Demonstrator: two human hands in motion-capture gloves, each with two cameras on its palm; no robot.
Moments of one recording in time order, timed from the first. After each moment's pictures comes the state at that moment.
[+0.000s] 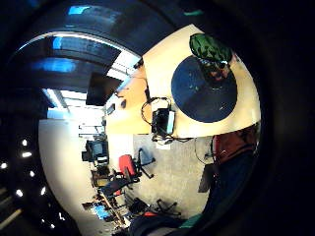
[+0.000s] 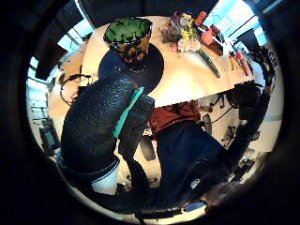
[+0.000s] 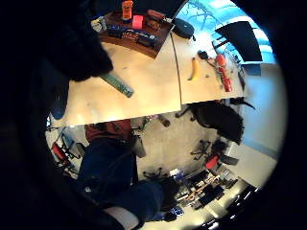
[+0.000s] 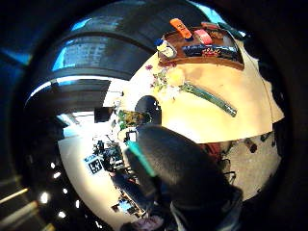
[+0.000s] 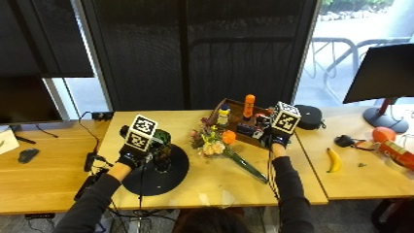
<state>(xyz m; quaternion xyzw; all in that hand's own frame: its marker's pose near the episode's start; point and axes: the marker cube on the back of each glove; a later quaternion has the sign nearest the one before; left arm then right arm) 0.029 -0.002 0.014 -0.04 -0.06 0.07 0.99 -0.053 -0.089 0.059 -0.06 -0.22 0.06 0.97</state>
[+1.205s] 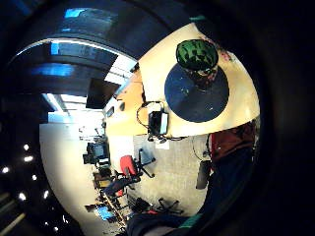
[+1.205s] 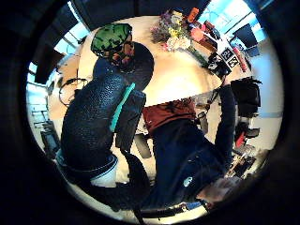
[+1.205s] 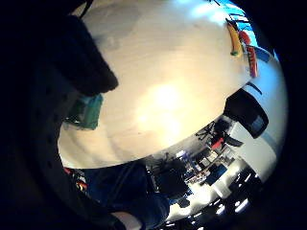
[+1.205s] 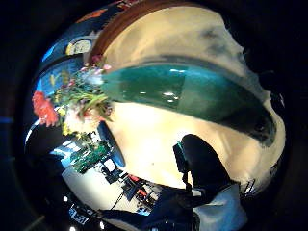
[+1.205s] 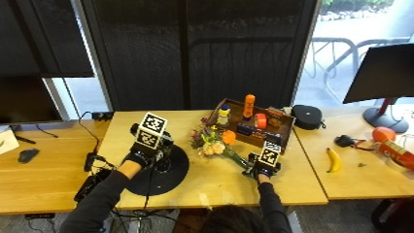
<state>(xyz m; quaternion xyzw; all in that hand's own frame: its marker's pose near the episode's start) 0.066 -0.009 -0.005 -0.04 -0.04 0.09 0.99 -0.089 -0.124 0.297 -0.12 -0.17 0.17 0.96</state>
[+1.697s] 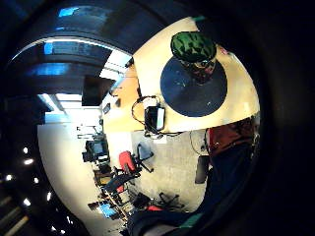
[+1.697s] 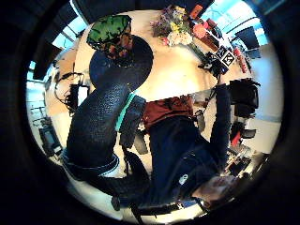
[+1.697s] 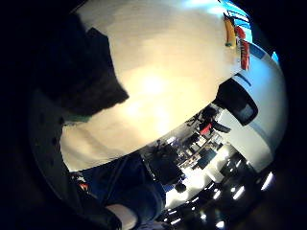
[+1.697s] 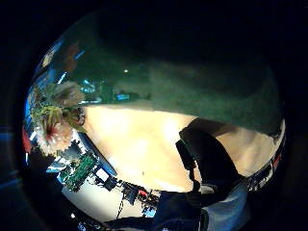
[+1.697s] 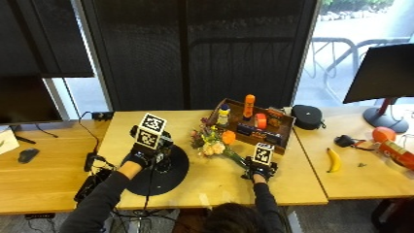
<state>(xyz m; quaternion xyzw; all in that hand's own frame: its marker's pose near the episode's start) 0.070 -0.009 0.007 -0.07 -0.02 0.09 0.99 -0.109 -0.121 0.309 -0.19 -0.10 0.17 0.96</state>
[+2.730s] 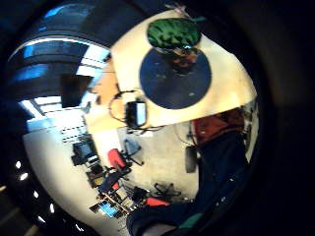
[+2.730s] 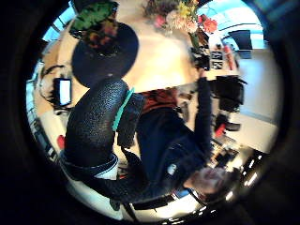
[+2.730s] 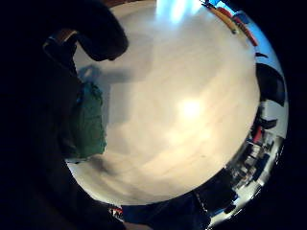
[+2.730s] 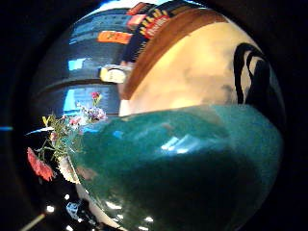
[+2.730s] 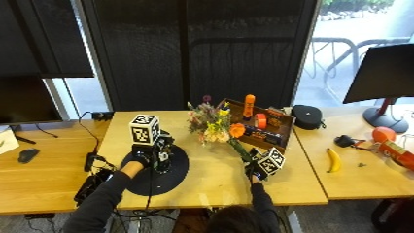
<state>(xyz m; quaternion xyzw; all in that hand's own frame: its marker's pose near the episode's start) 0.081 -0.007 0.022 -0.16 0.12 0.11 0.97 -0.131 -0.131 0.307 0.01 -0.38 0.20 0.90</state>
